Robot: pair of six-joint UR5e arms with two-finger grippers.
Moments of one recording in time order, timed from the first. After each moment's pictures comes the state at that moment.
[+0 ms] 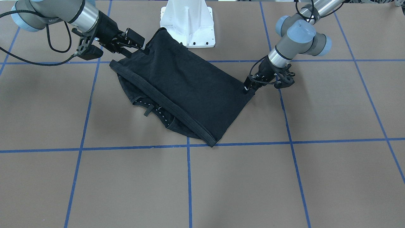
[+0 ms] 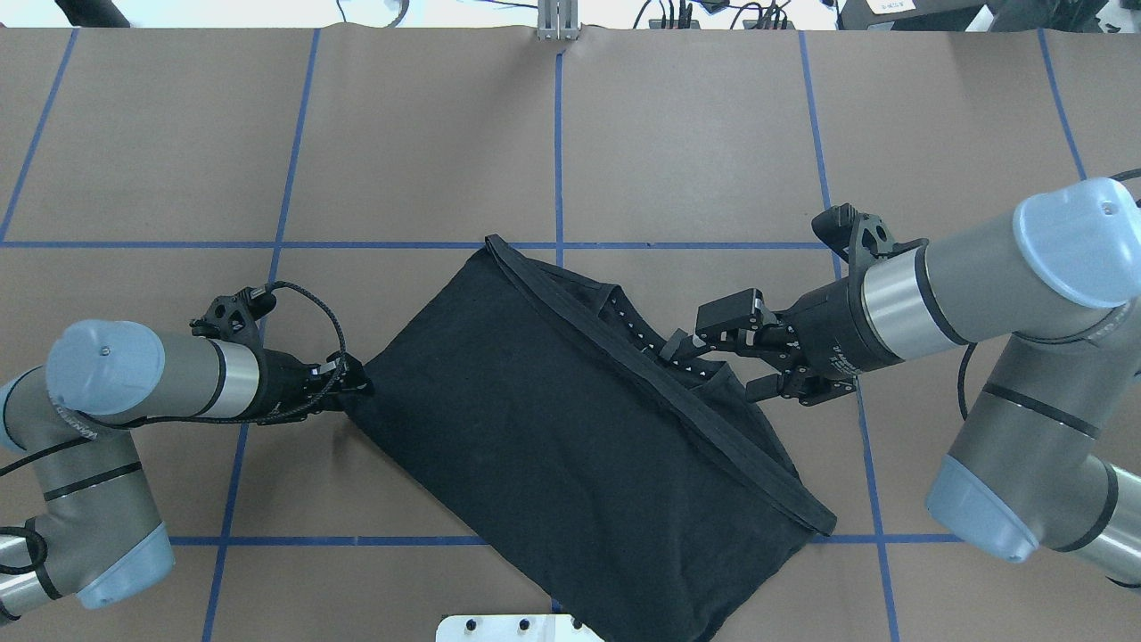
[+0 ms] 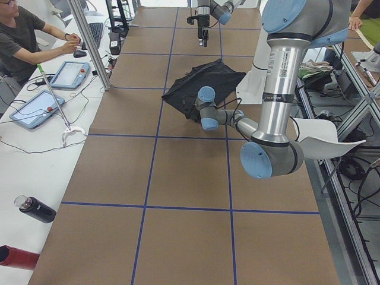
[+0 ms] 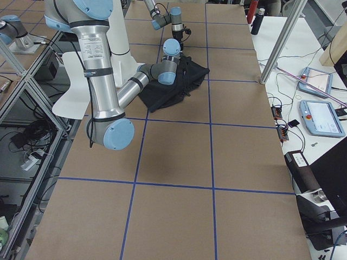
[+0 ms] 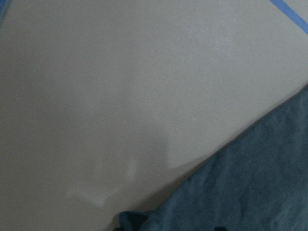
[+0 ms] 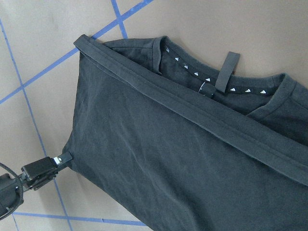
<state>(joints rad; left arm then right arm) -0.51 -1.72 -1.73 -2.44 -1.87 -1.74 0.65 -1.36 2.04 -0.91 2.23 1.74</state>
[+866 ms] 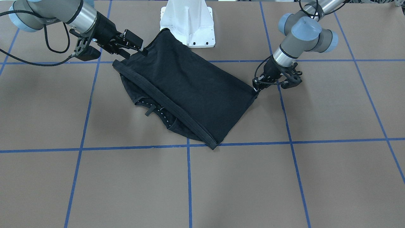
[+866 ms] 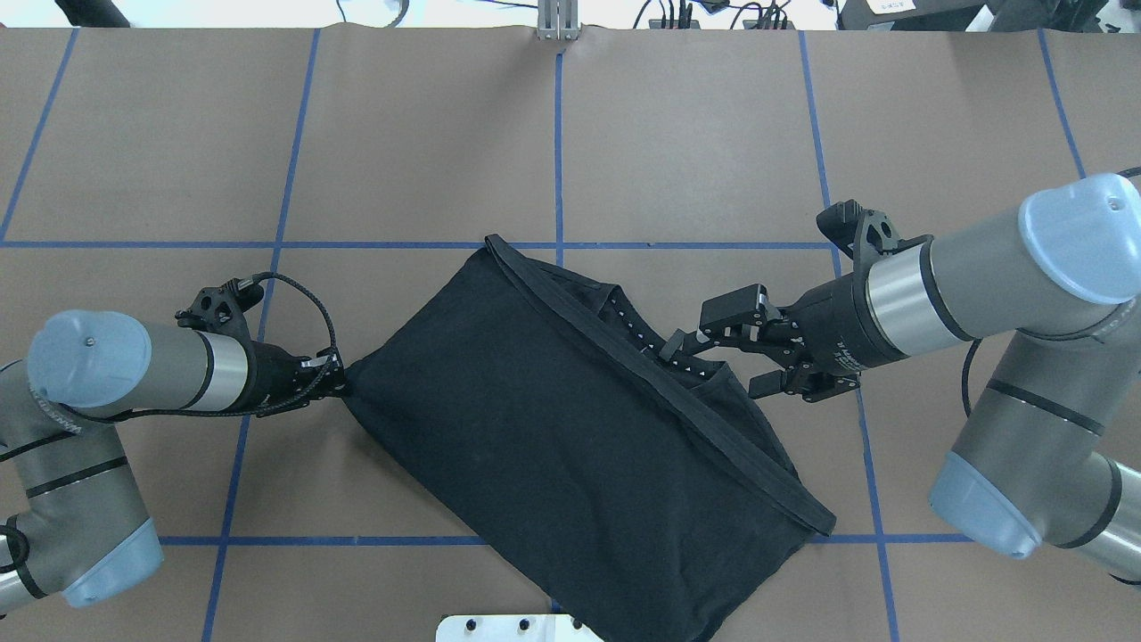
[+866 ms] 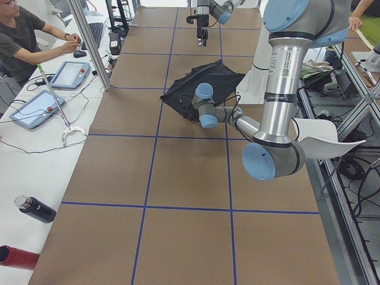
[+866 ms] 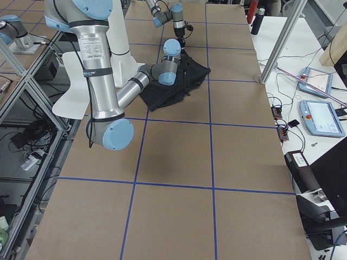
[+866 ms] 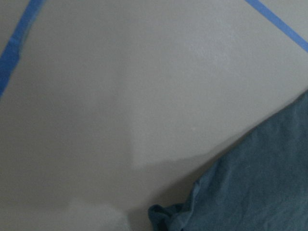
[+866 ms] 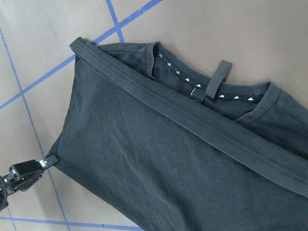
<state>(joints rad) -0.58 -1.71 -1.77 -2.33 -1.87 -1.73 0.66 -1.36 2.03 -0.91 2.22 1.75</state>
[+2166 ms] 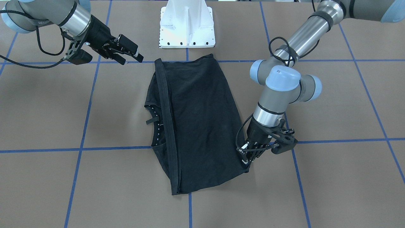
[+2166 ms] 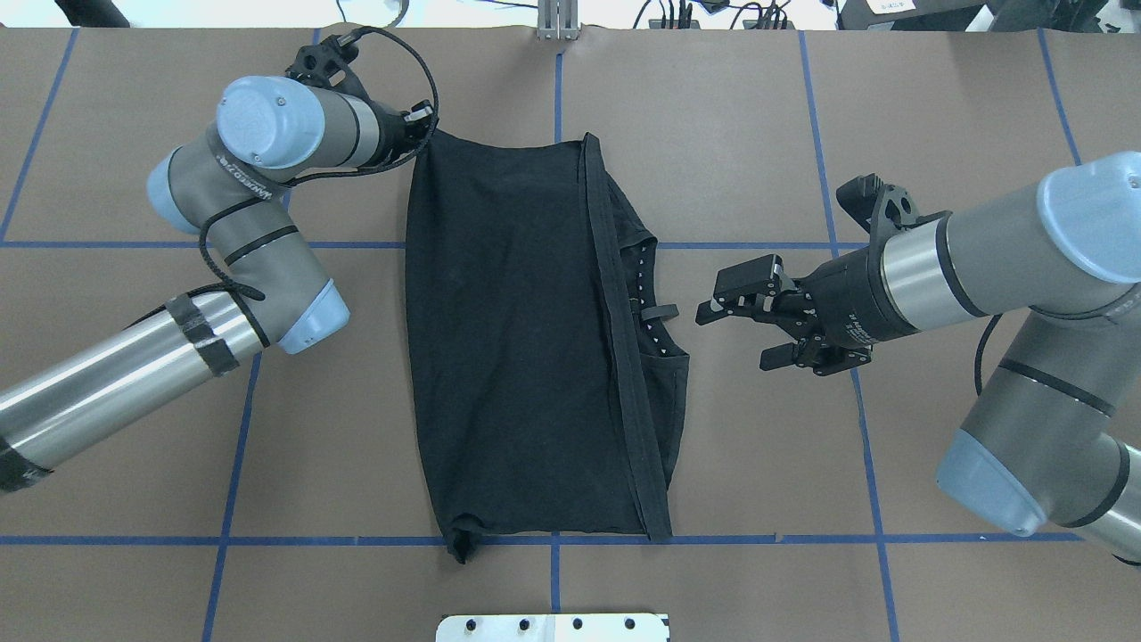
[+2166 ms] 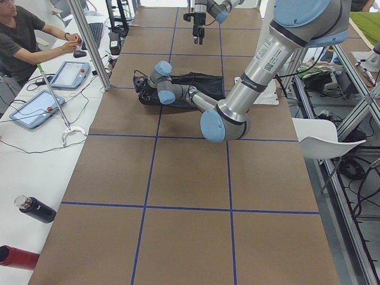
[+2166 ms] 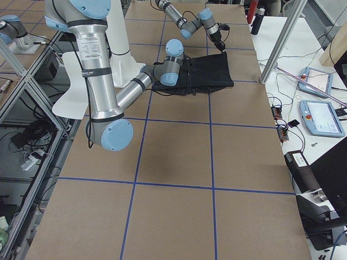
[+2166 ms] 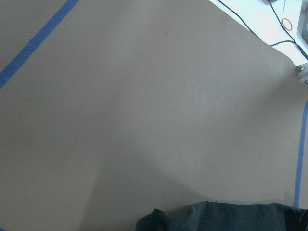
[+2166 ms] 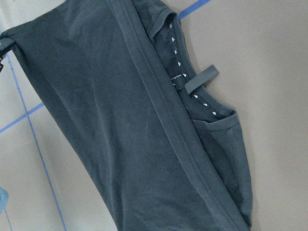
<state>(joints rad) -0.77 -2.31 -1.17 -2.41 -1.64 -1.59 0.70 -1.36 2.02 -0.92 2.21 1.75</state>
